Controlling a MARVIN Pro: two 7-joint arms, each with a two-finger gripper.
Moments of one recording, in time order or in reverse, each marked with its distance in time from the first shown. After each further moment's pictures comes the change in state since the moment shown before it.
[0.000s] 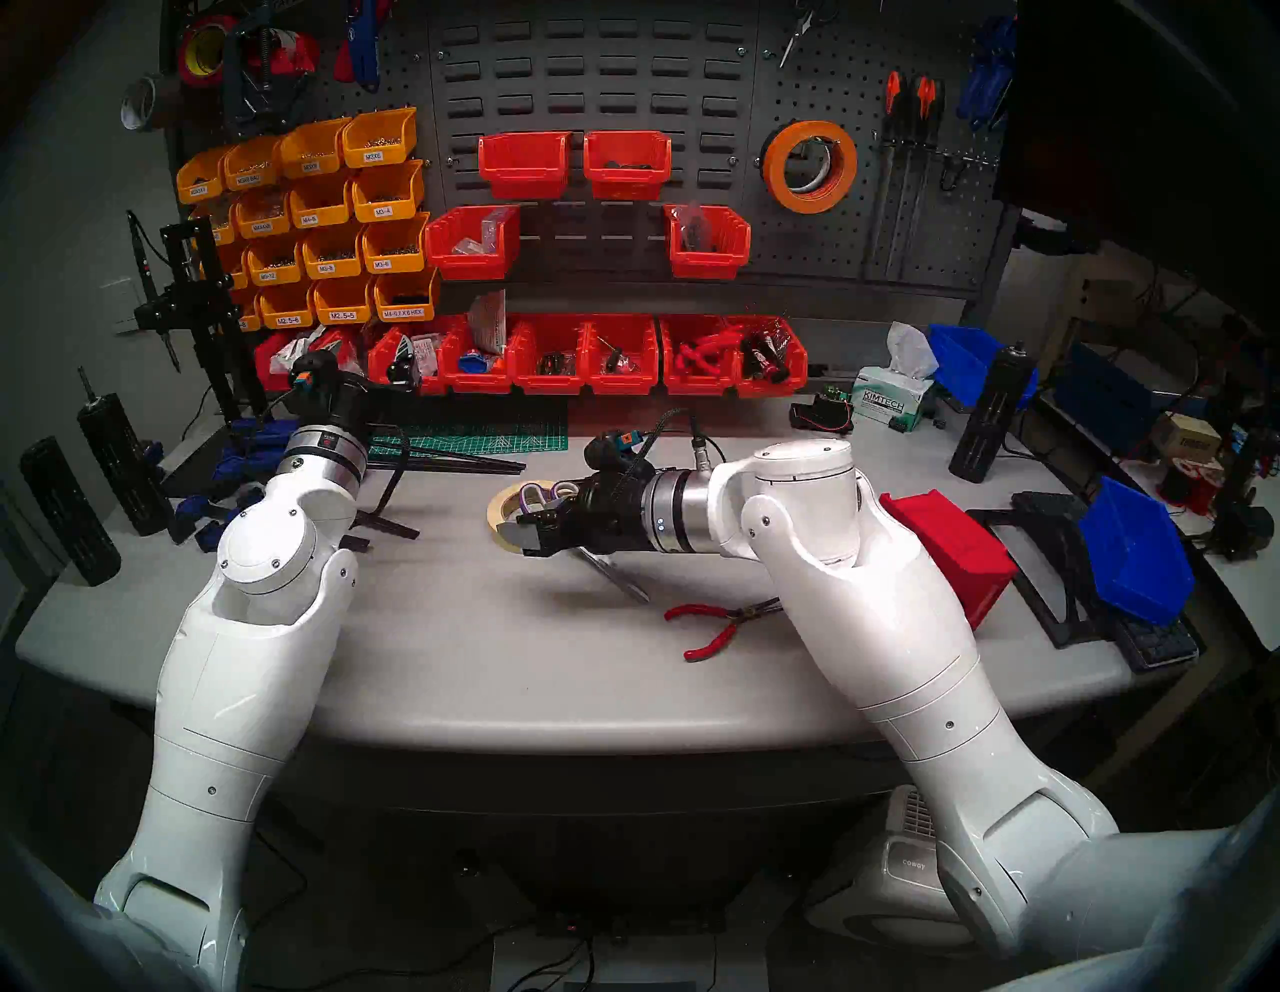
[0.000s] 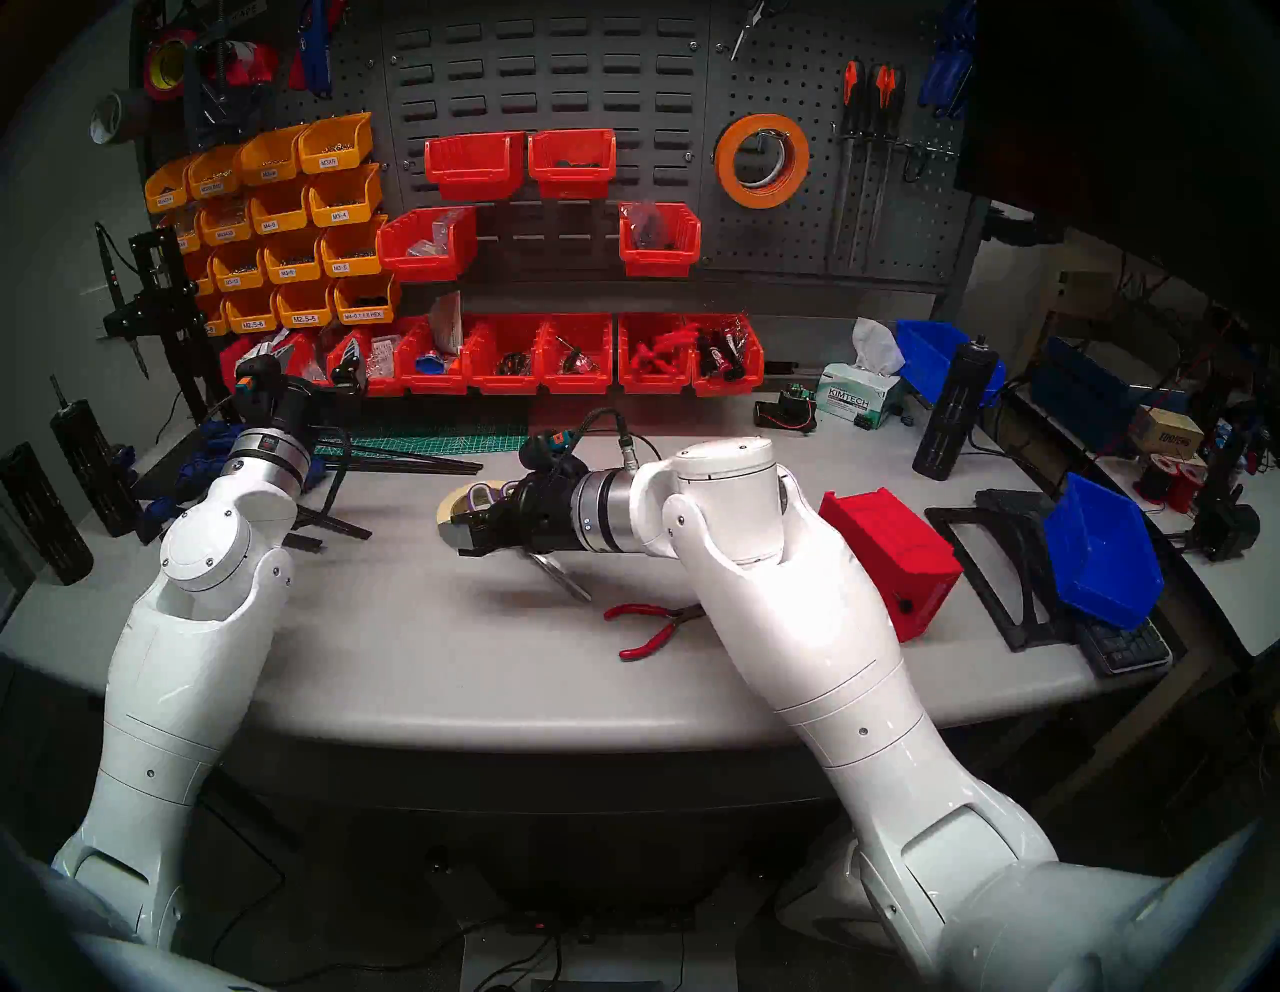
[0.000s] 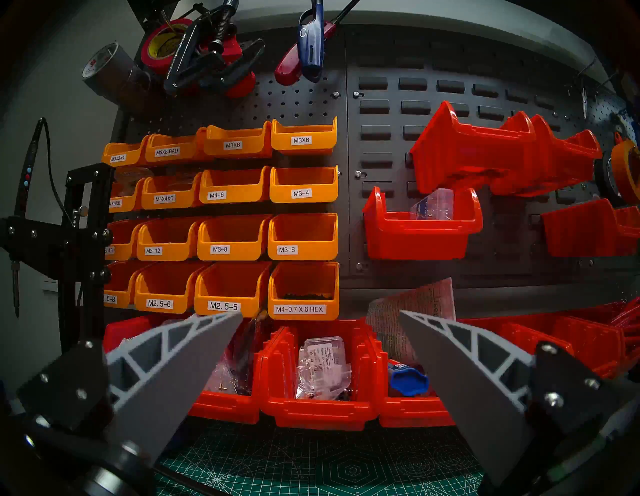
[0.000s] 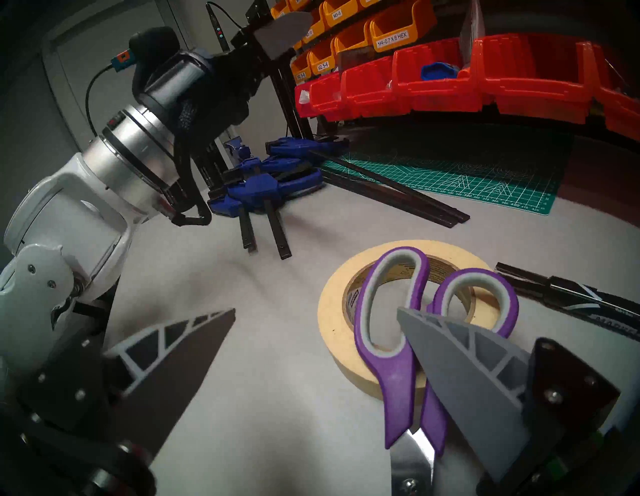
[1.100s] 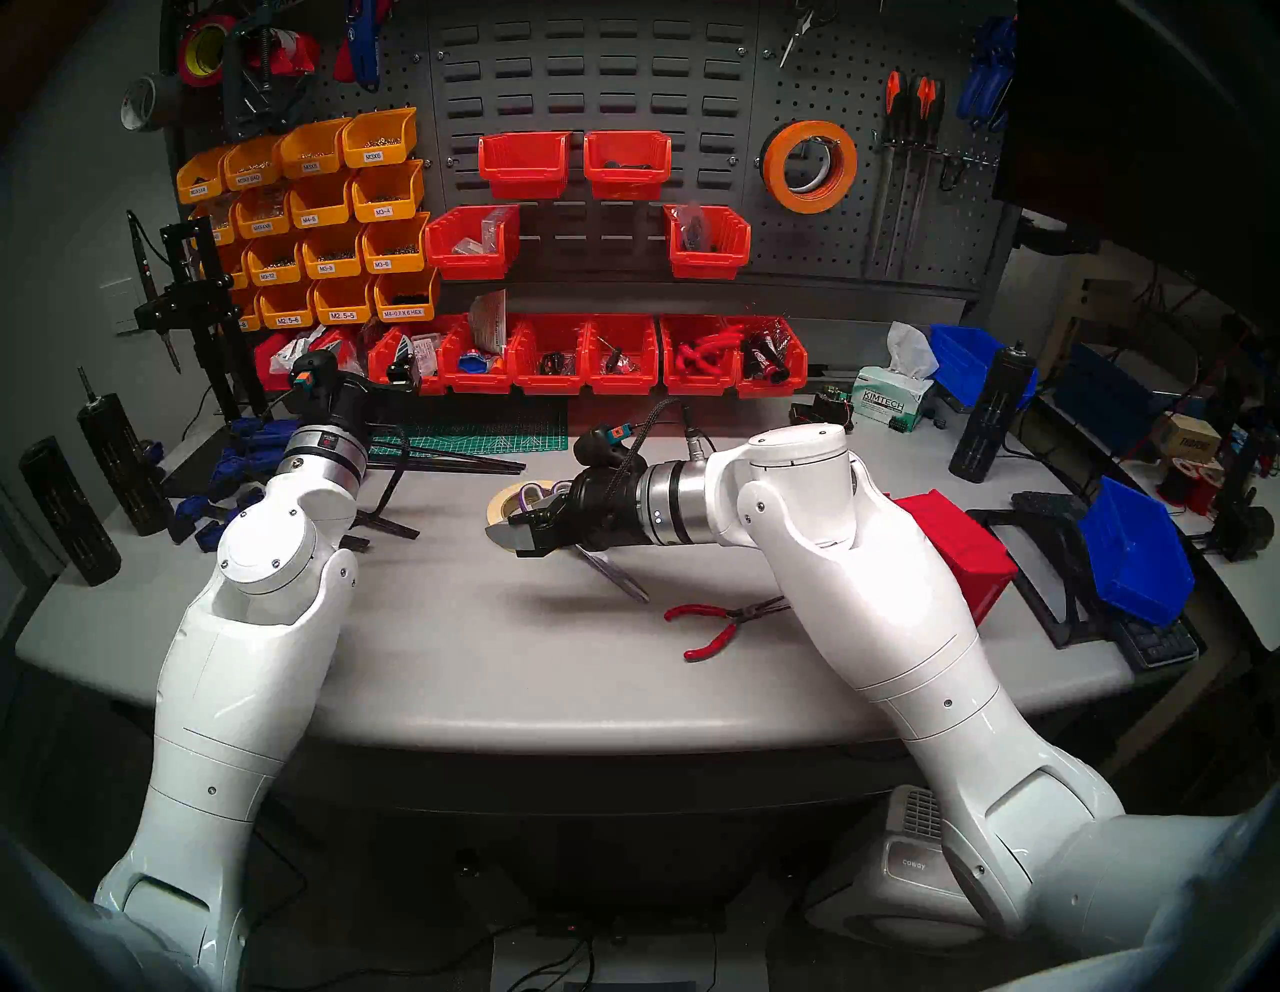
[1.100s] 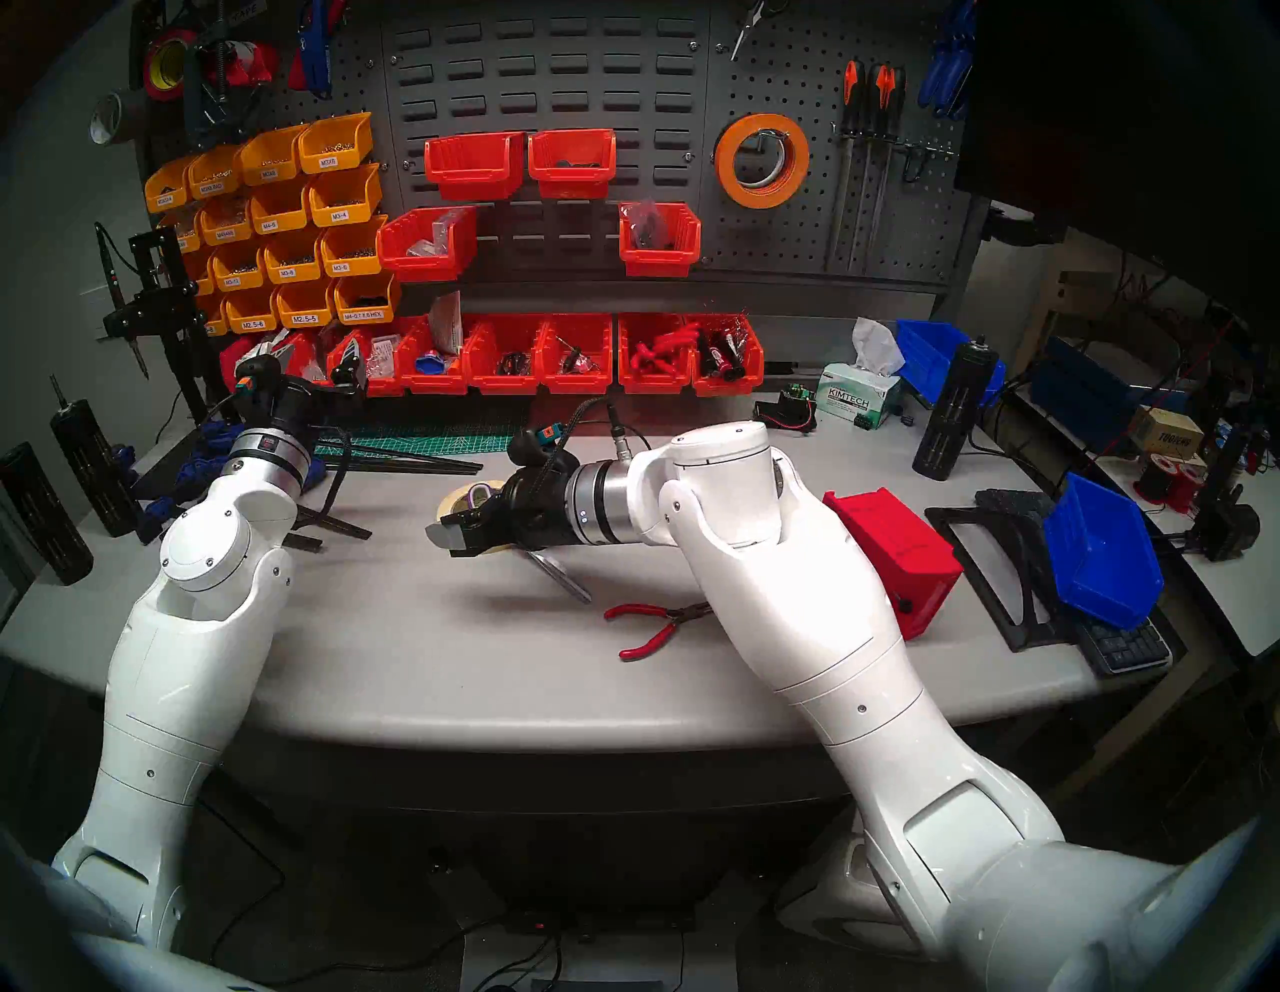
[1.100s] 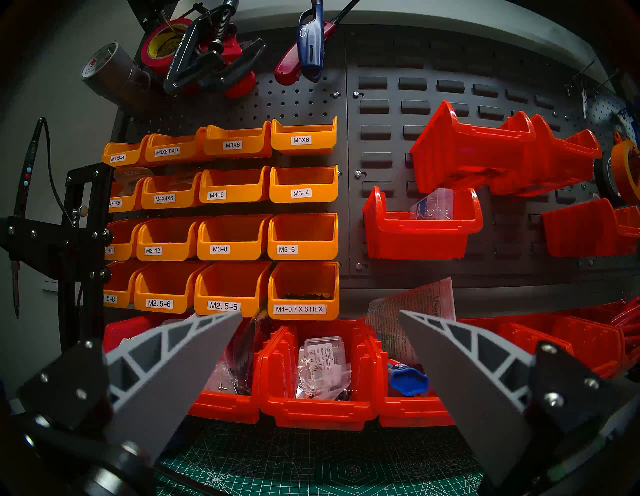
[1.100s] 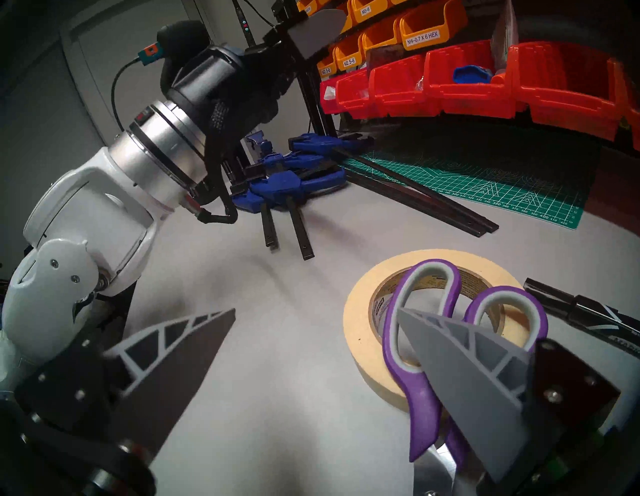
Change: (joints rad) left arm 0.000 0.000 0.000 0.000 0.000 0.000 0.000; right arm 0.058 0.012 -0.039 0.042 0.000 -0.002 0.081
